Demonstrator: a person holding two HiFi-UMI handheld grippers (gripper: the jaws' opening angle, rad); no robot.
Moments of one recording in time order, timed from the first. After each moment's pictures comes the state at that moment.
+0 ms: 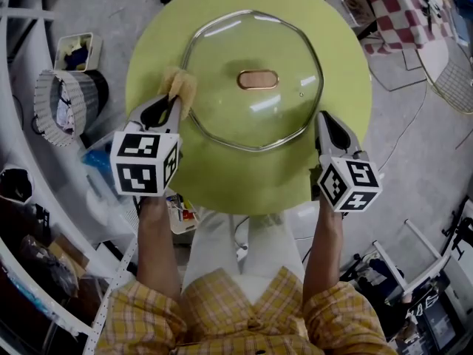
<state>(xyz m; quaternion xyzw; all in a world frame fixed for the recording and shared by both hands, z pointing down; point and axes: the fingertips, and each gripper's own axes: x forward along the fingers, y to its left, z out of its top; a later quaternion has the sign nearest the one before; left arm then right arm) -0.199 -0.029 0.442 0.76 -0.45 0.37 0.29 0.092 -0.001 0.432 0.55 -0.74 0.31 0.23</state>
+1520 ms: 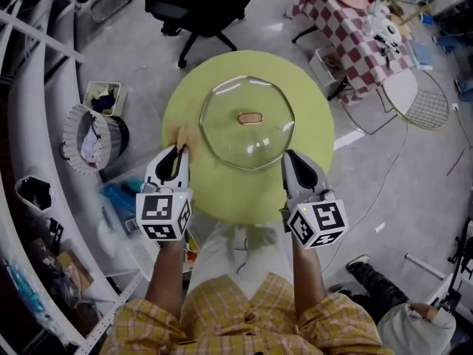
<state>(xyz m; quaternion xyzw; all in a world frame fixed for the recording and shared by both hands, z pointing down) -0.204 0.029 0.259 0.79 -0.54 0.21 0.18 0.023 0.044 0.235 0.52 -0.82 0.22 0.09</state>
